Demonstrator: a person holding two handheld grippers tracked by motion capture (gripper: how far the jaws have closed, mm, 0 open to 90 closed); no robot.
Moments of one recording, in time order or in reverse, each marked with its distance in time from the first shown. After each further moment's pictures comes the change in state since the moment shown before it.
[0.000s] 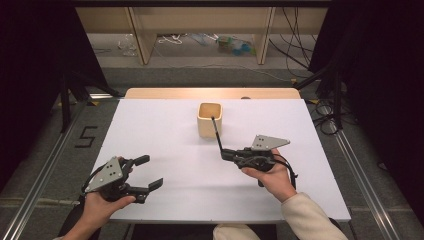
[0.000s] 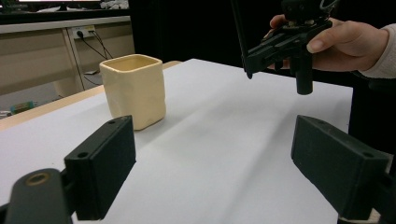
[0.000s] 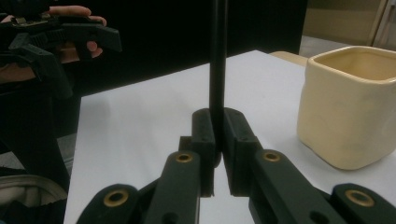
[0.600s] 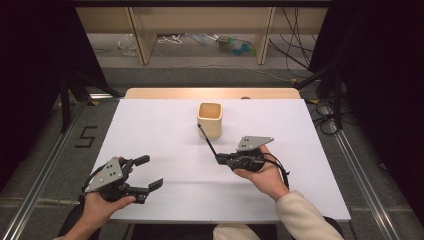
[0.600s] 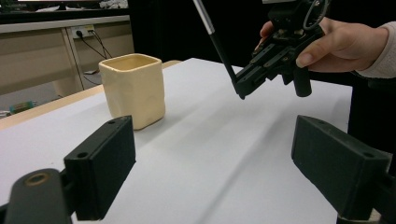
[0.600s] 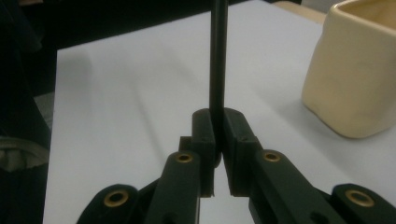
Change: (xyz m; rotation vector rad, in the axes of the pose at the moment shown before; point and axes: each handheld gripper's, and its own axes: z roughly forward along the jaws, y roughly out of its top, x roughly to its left) left arm 0.000 0.000 0.000 0.004 -0.003 0.002; right arm 0.005 0.002 0.021 0.185 -0.047 -0.029
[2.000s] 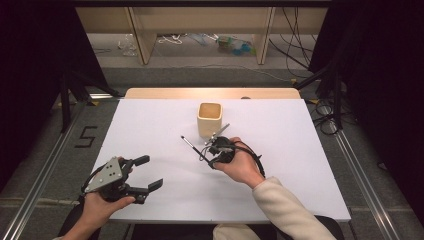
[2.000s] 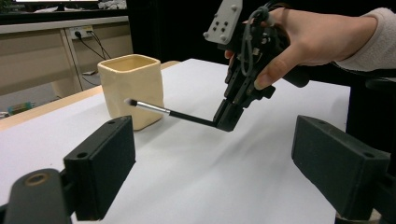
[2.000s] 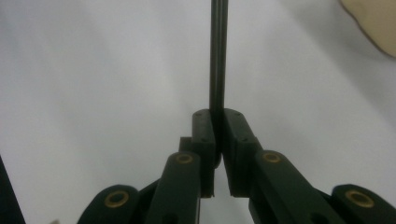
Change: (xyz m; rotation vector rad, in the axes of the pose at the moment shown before) left arm 0.000 0.000 -0.001 0.001 -0.004 0.001; right arm 0.005 0.037 0.063 0.593 -0.108 0.099
